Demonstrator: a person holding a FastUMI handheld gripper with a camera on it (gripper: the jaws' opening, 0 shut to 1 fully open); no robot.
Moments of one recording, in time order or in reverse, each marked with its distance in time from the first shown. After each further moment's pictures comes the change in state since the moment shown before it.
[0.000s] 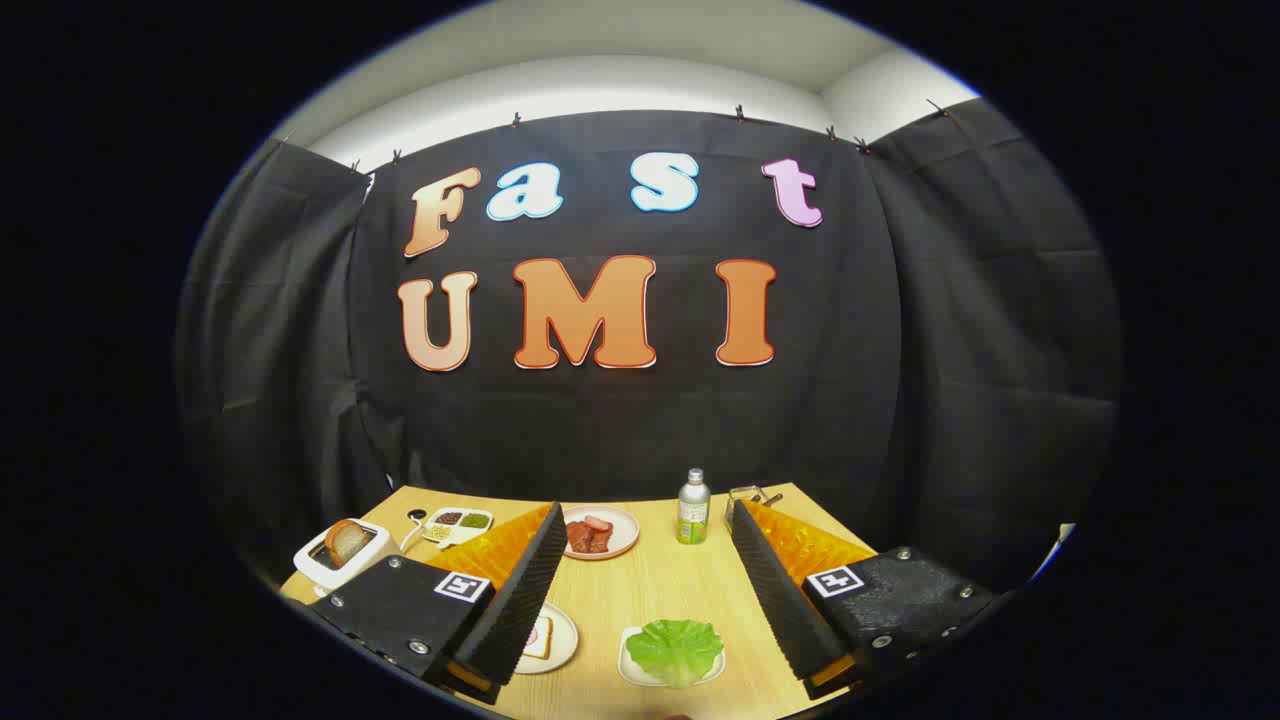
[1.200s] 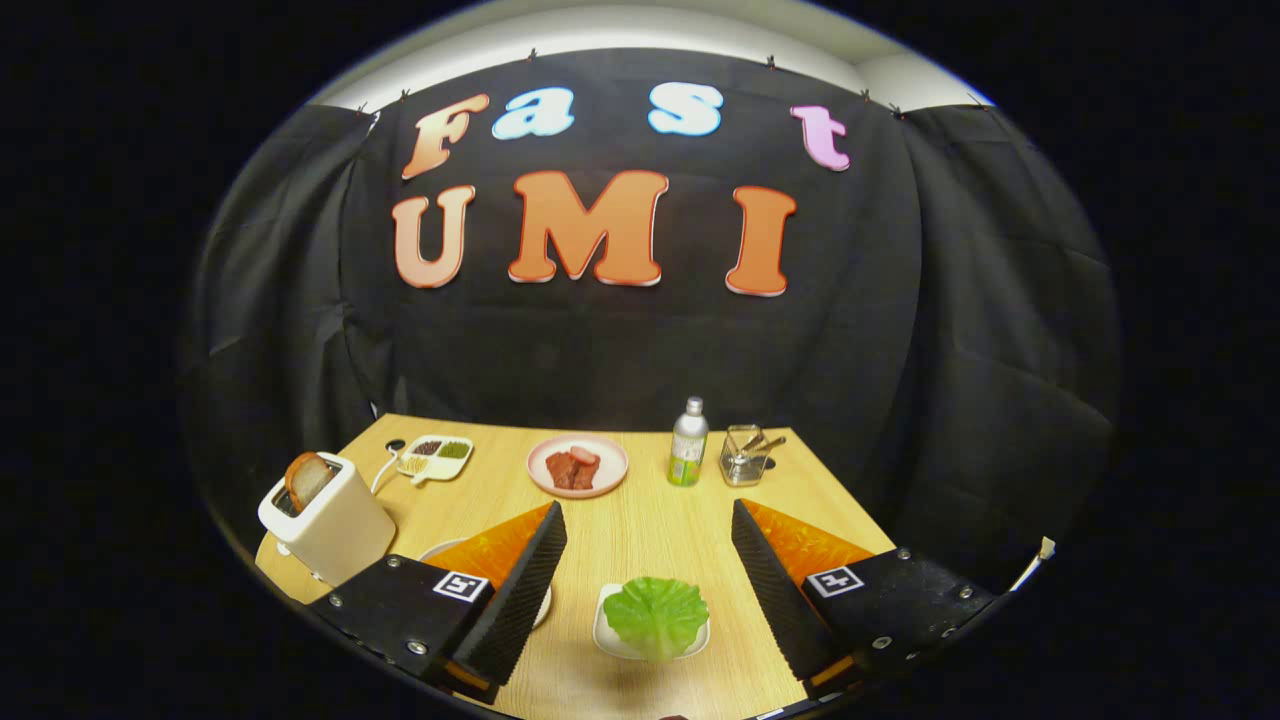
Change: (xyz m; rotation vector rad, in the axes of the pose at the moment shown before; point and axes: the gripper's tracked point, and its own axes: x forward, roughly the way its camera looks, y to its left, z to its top) arm 0.034 0.003 -0.097 -0.059 0.309 0.013
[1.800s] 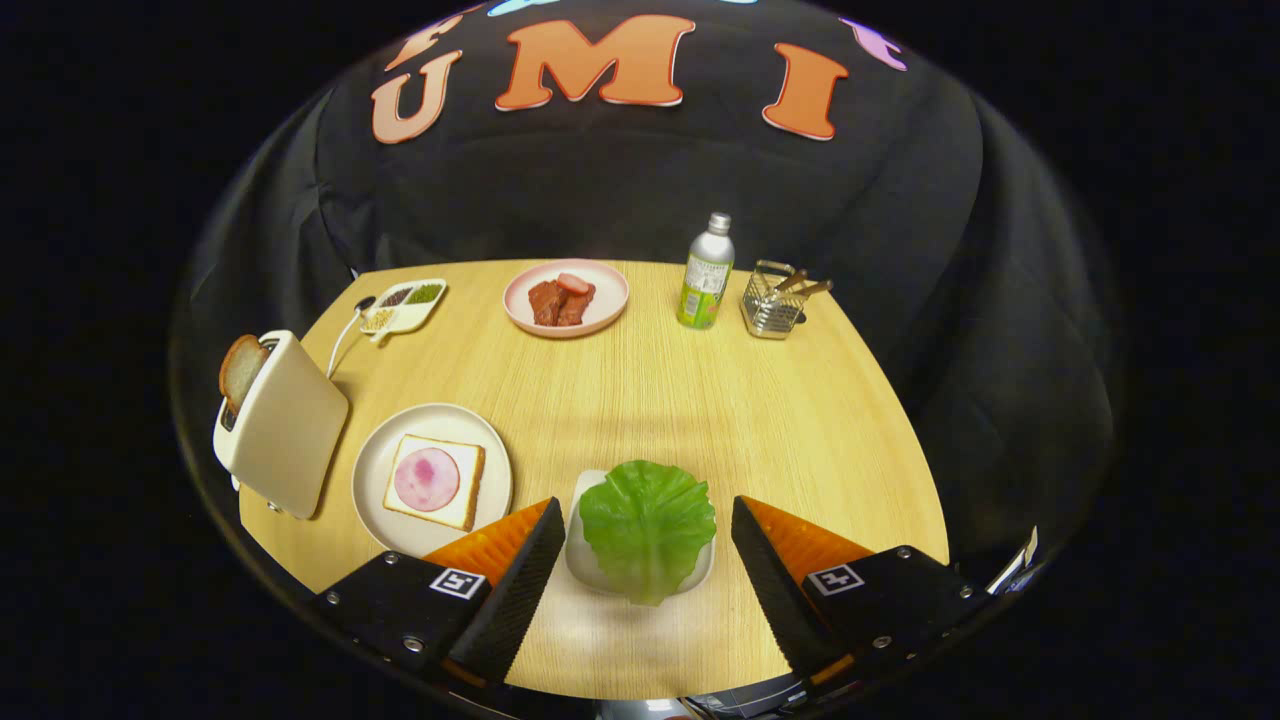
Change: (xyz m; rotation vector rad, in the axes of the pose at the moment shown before) arm 0.062 -0.009 -0.114 -0.080 0.492 0.018
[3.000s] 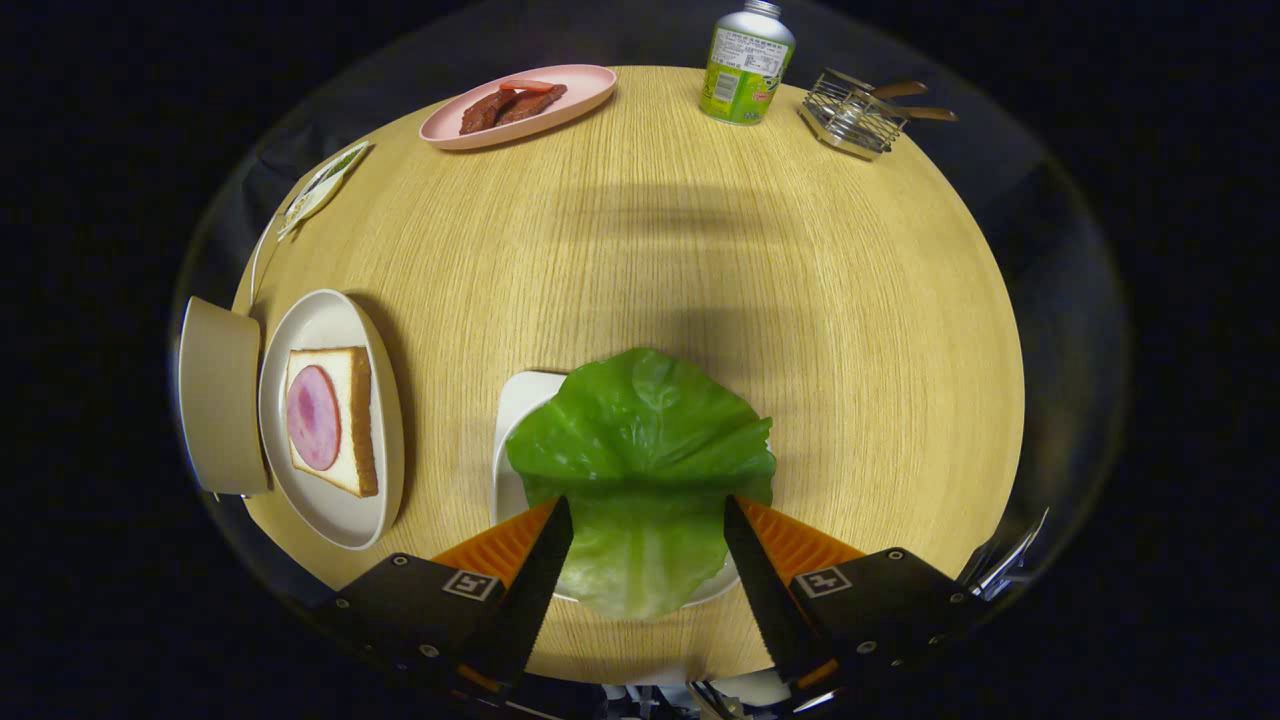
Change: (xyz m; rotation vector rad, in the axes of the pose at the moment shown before) arm 0.107 -0.002 -0.085 0.007 0.517 0.057
